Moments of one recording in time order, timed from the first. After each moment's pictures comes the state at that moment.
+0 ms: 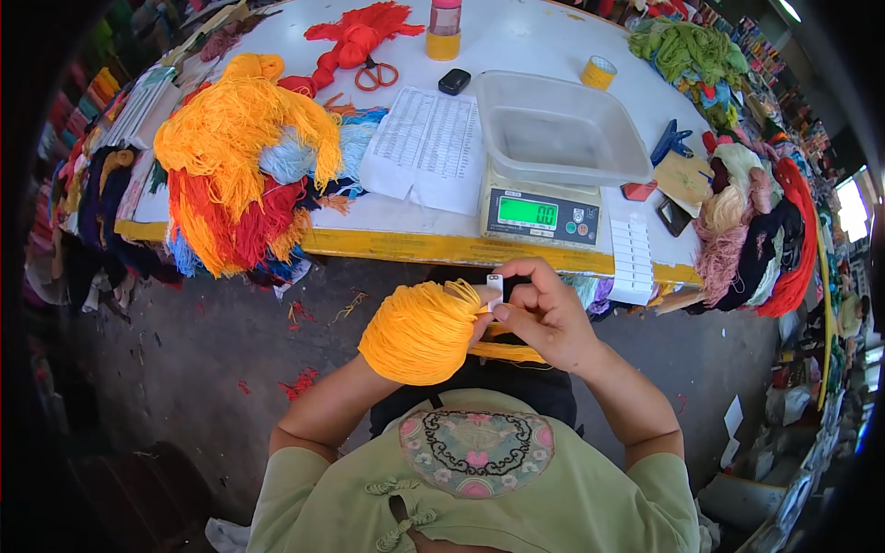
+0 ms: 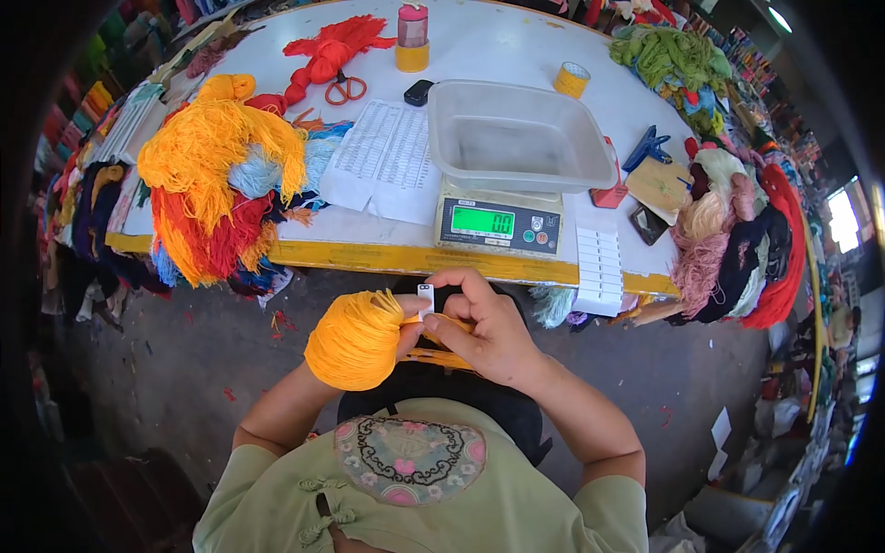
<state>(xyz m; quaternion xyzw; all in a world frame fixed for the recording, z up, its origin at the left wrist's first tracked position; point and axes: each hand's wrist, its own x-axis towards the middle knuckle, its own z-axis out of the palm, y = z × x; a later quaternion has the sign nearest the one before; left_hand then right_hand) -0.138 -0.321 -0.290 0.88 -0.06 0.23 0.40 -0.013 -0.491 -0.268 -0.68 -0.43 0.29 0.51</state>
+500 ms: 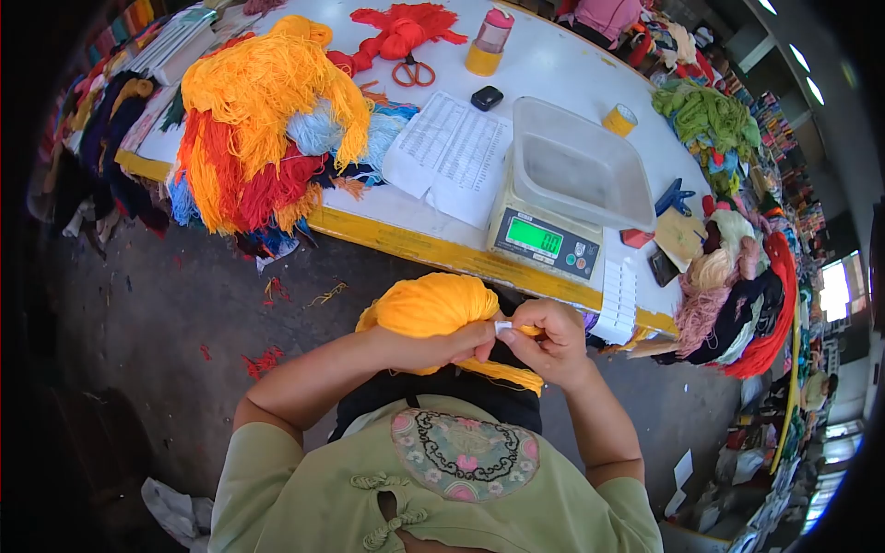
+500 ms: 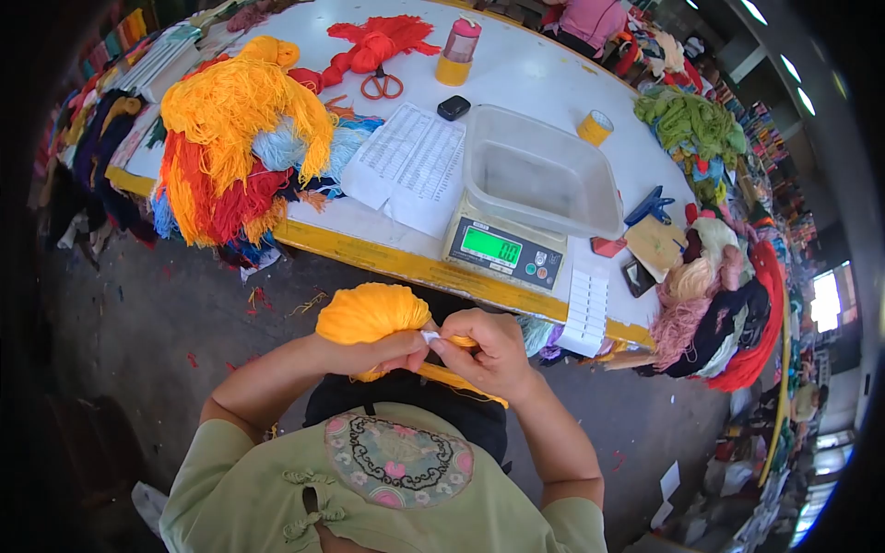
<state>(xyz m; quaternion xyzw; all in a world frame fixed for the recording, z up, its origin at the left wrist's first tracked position) -0.144 -0.309 -0.262 0.71 -0.02 -0.06 0.70 -0.006 -0.485 -0.264 -0.60 -0.61 0.12 0.50</state>
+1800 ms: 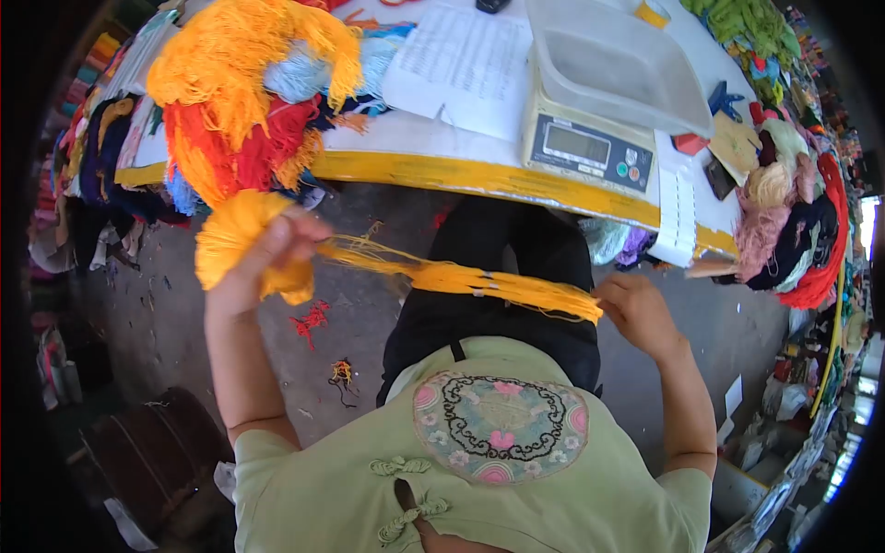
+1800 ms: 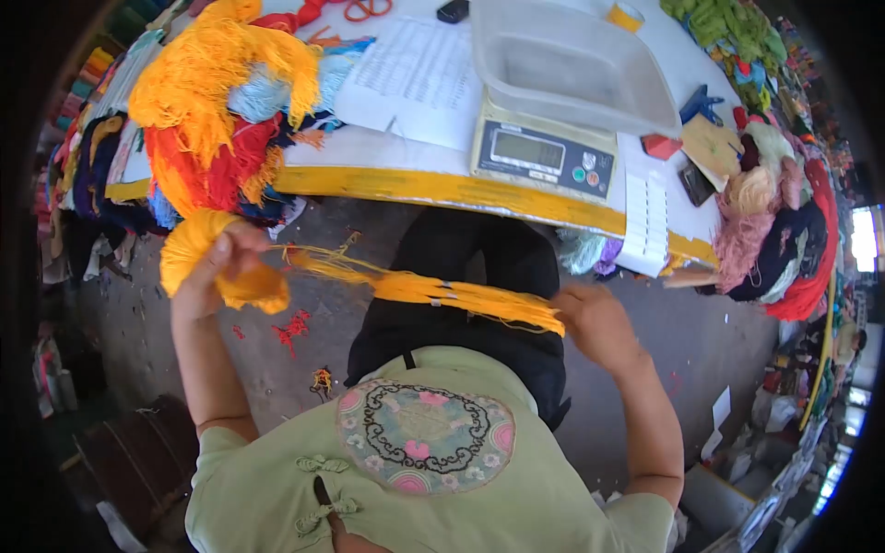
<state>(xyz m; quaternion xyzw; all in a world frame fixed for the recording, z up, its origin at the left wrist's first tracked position) -0.262 -0.185 -0.263 0.73 0.25 0.11 0.63 0.018 -0.595 -0.324 -0.81 -0.54 0.18 0.13</state>
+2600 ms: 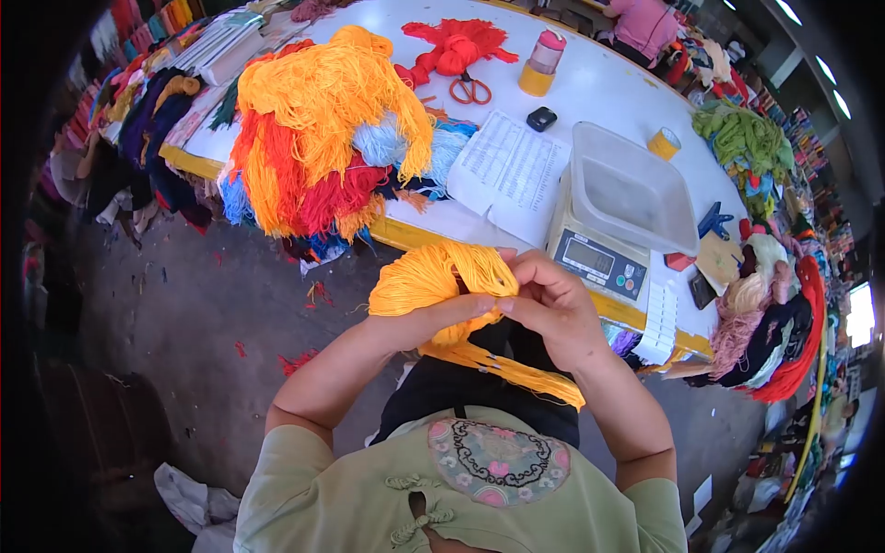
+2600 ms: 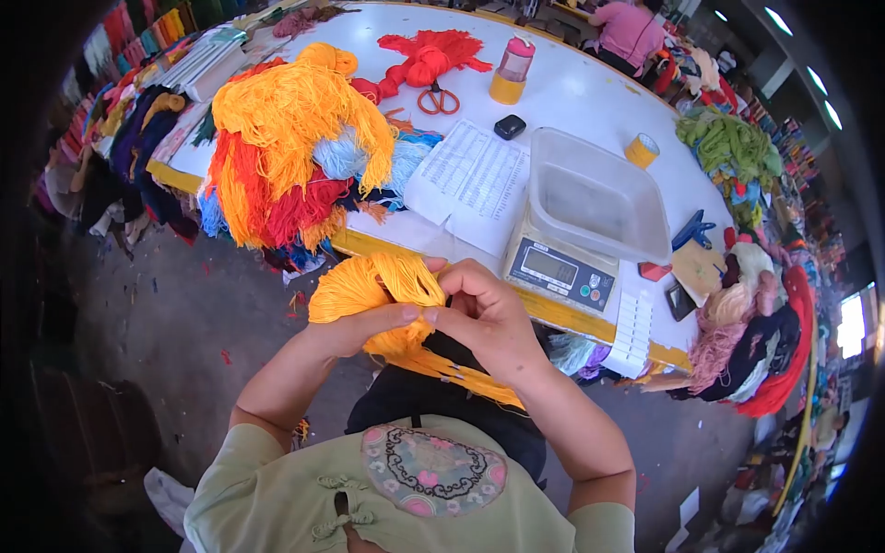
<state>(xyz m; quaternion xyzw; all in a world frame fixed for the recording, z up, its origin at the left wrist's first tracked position) -0.184 -0.257 -0.263 0.54 0.06 0.13 0.83 -0.042 -0.397 -0.239 -0.53 -0.40 0.41 0.63</state>
